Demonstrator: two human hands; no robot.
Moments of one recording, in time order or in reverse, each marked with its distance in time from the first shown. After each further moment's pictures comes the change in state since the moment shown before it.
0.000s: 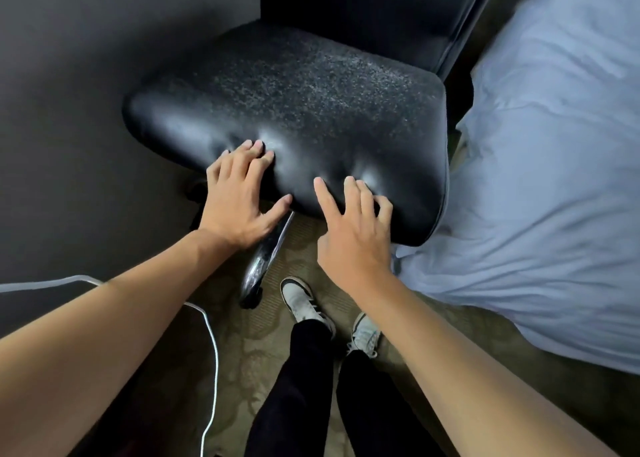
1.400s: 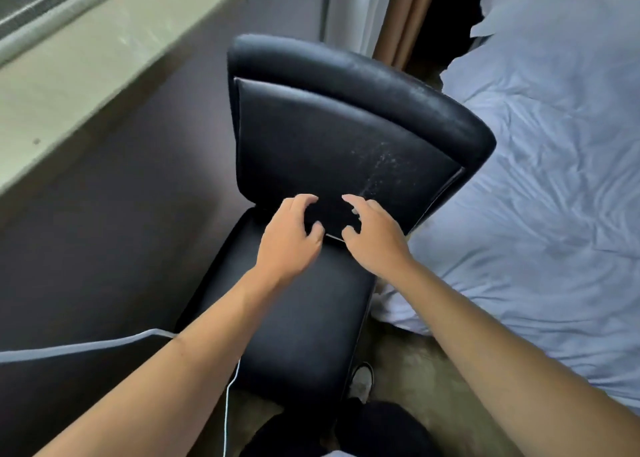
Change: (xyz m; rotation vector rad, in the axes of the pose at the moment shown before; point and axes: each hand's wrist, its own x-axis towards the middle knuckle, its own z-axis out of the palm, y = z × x) left_hand -0.100 0.068 -0.262 -0.626 0.118 -0.282; right_hand -0.077 -0.106 -0.244 0.429 0.009 0.083
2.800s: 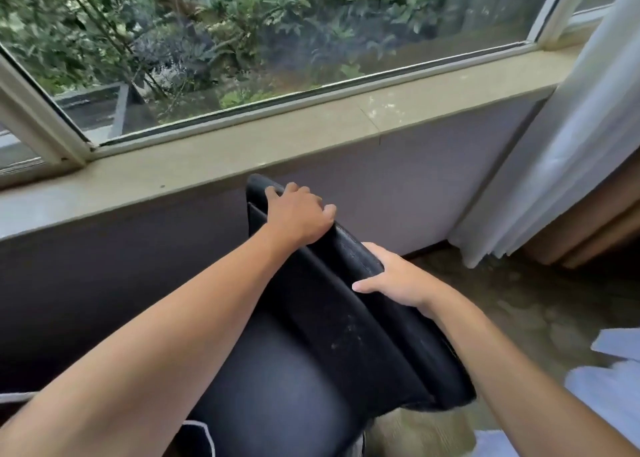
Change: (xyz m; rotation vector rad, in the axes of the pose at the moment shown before) left_hand 0.248 0.076 -0.079 0.807 0.193 -0.641; right_hand 0.289 -0.029 -0.140 0.234 -0.992 -0.458
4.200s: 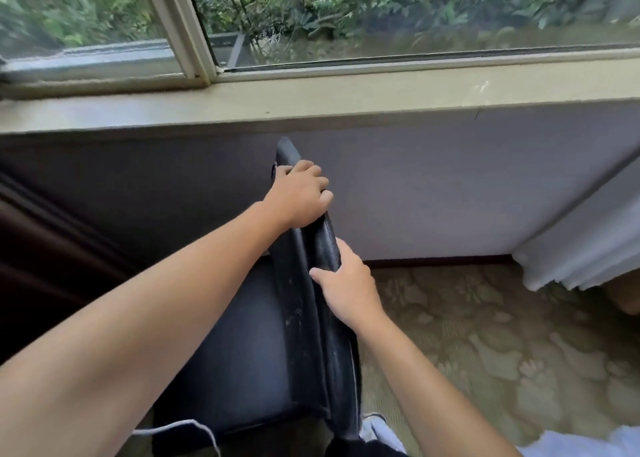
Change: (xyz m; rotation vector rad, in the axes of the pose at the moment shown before) left_hand -0.143 -0.088 0.023 -0.100 0.091 -0.065; right_hand -0.056 -0.018 0.192 -0.012 0.117 -0.086
